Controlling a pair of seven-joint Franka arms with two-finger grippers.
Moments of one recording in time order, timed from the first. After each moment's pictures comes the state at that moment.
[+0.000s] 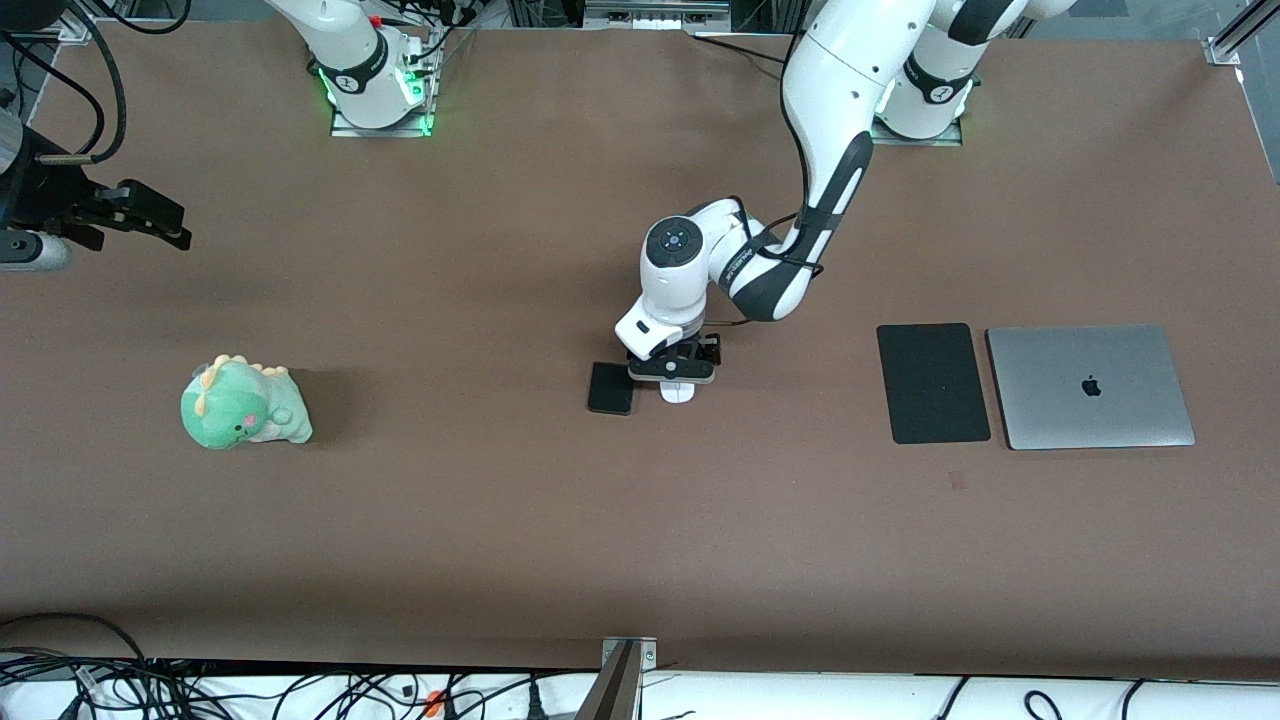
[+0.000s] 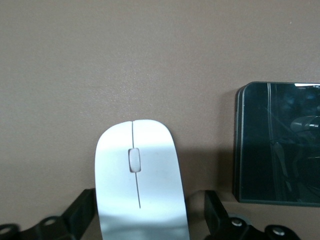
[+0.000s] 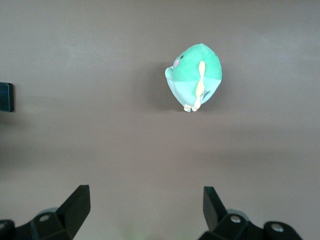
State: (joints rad) left arm -0.70 0.81 -0.04 -1.60 0.20 2.48 -0.85; right arm 0.08 0.02 -0.07 -1.59 0.00 1.56 -0.01
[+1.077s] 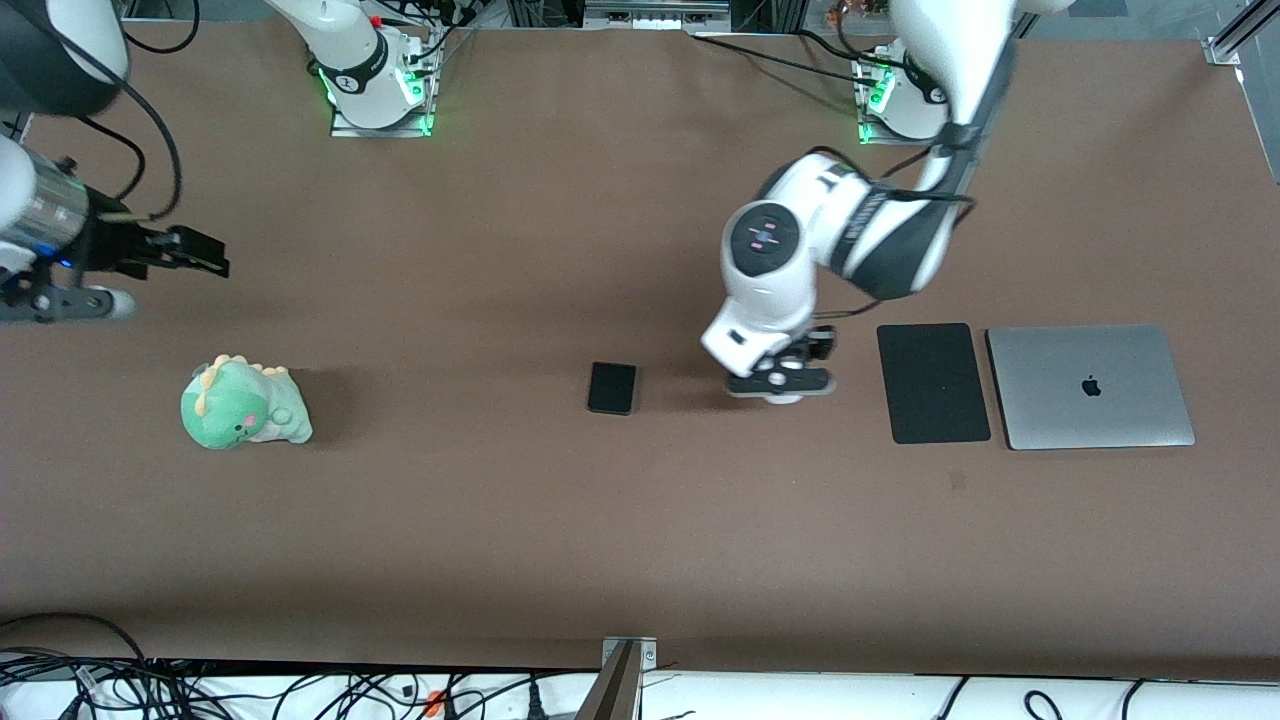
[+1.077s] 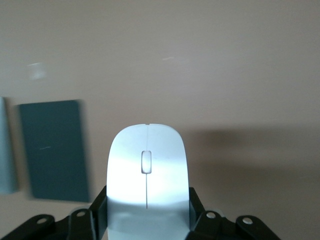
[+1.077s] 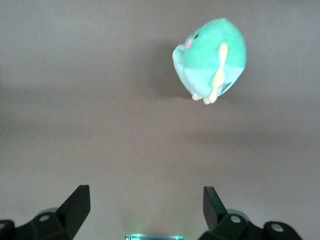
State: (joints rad) left arm -0.48 0.50 -0.01 -1.54 0.20 1.84 -0.57; right arm 0.10 0.15 -0.06 -1.60 0.00 1.54 -0.01
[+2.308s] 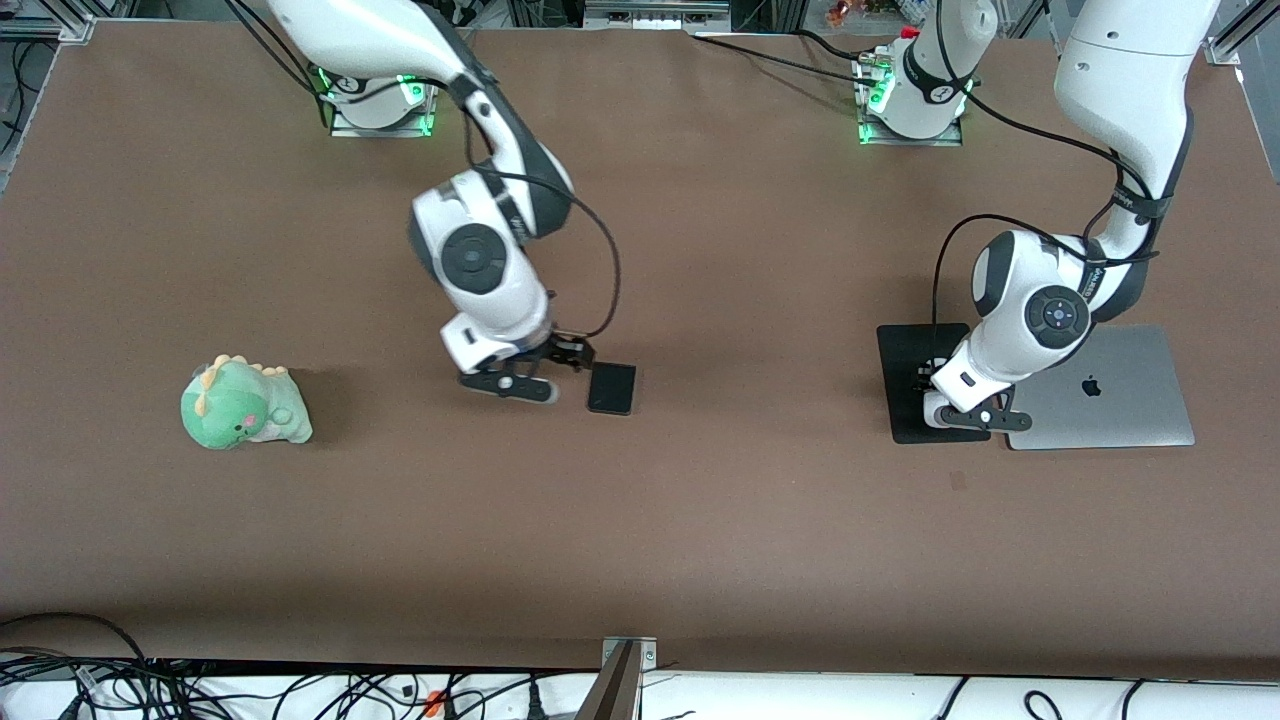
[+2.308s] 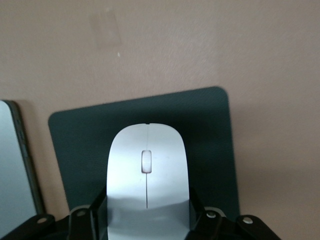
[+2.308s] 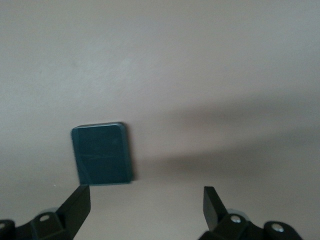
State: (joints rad) left arm -0.03 0.48 -0.03 -2.08 0.10 2.53 -0.05; right arm 0.66 0.63 -0.05 -1.60 0.09 2.28 0.77
